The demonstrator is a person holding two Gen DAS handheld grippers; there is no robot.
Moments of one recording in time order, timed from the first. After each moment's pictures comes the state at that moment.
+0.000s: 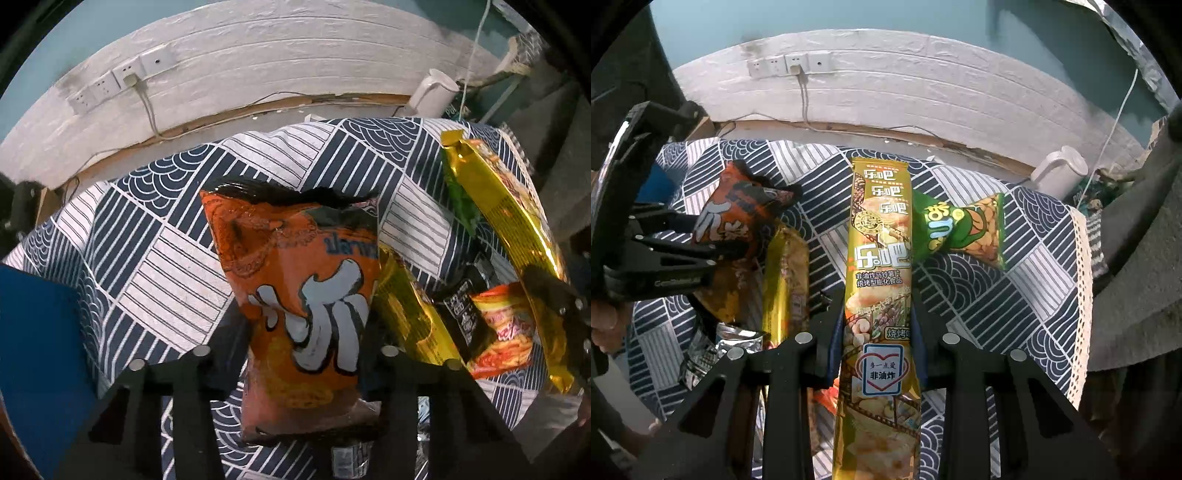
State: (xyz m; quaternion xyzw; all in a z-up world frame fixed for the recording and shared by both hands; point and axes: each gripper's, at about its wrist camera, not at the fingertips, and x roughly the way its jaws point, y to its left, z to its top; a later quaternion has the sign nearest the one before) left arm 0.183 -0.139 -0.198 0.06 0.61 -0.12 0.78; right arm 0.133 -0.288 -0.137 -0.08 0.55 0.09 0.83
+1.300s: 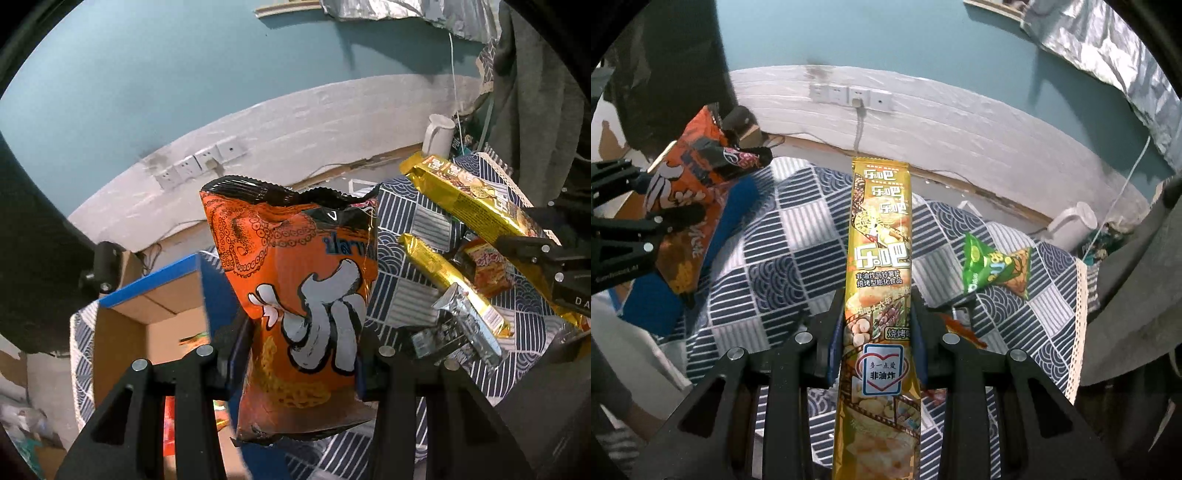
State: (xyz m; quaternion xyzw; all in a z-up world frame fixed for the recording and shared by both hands) left arm 0.068 -0.046 -0.059 0.15 0.46 -0.08 0.87; right arm 0.068 -0.199 -0.058 -0.13 0.48 0.16 0.85
